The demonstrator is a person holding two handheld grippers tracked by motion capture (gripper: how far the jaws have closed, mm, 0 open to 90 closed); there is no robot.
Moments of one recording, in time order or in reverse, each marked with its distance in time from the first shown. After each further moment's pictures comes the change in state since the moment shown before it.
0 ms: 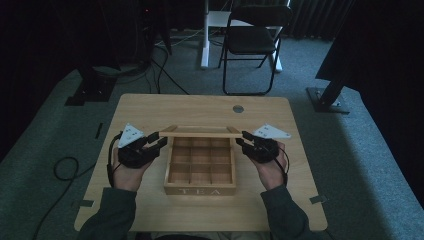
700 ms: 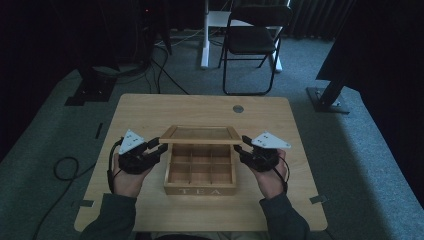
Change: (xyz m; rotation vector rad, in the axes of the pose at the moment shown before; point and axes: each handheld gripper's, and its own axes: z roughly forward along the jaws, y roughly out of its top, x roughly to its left) left arm -0.006 -0.015 -0.004 0.017 -0.006 -0.007; right arm 0.023 -0.005 -0.018 -0.031 -0.018 -0.031
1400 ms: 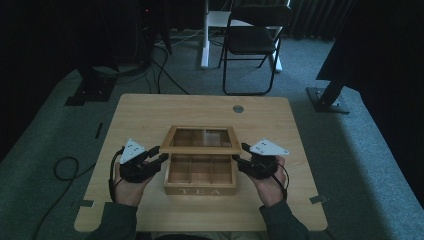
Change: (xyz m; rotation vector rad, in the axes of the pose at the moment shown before) left arm -0.005 -0.024 0.000 0.019 -0.001 -0.026; right arm 0.011 -0.013 -0.005 0.036 0.023 0.013
